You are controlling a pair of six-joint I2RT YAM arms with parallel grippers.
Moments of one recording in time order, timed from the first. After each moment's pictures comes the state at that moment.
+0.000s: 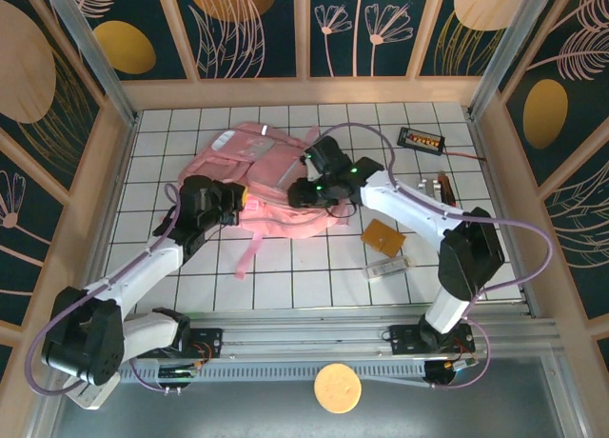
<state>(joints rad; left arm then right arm) -0.36 1.19 0.63 0.08 0.18 -1.69 0.77 1.69 1.42 -0.64 -0.25 0.57</state>
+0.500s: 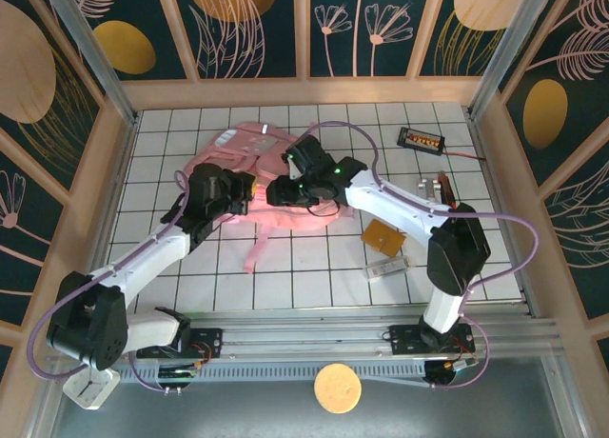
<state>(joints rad) -0.41 1.26 0.74 0.07 0.17 -1.69 0.83 1.77 1.51 -0.62 -0.25 0.67</state>
